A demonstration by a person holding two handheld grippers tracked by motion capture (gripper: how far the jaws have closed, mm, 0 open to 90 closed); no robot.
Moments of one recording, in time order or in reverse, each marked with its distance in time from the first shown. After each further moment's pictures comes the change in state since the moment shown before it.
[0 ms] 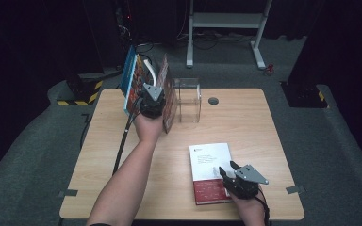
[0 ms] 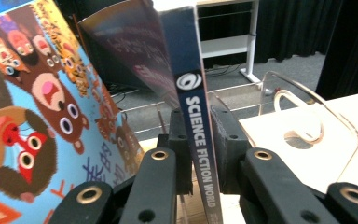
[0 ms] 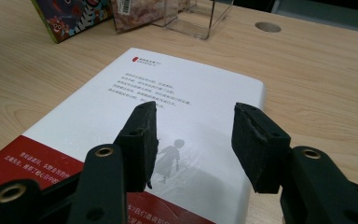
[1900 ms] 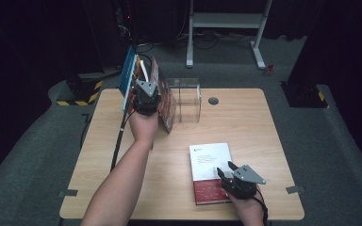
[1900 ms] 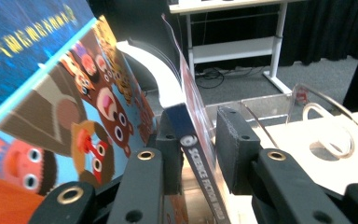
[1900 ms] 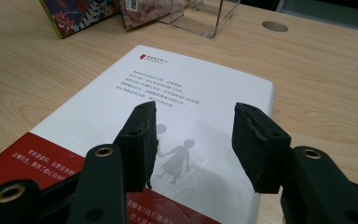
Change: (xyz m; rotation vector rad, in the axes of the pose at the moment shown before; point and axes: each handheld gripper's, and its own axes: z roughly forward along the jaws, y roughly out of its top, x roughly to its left) left arm 0.011 0.018 -0.015 -0.003 0.099 -0.020; right arm 0.005 0.000 0.003 0.008 0.009 -0.023
